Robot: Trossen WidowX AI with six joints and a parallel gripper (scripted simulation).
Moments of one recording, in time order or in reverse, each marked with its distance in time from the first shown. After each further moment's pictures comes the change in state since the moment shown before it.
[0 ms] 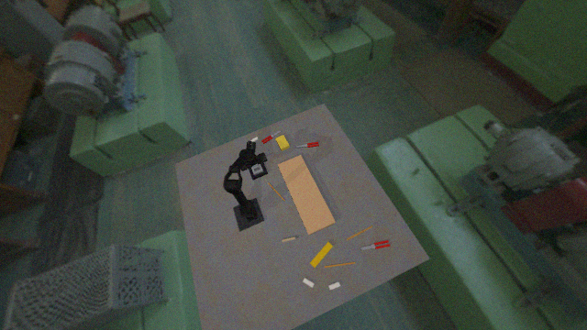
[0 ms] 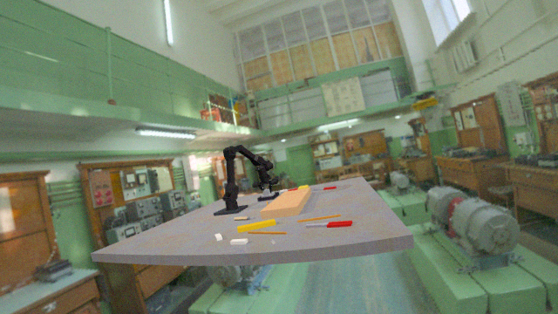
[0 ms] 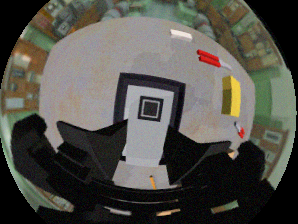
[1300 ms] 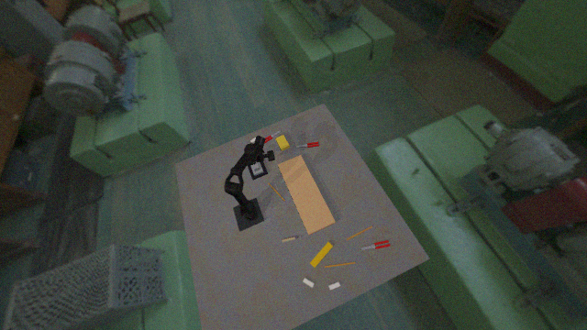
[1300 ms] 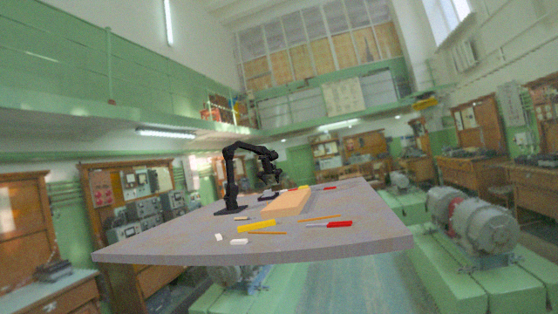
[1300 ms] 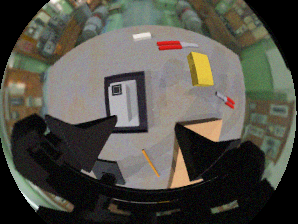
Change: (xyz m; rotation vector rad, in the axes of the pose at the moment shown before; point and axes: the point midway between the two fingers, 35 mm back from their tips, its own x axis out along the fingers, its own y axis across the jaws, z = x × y) arm -0.075 -0.057 -0.021 0.207 0.037 -0.046
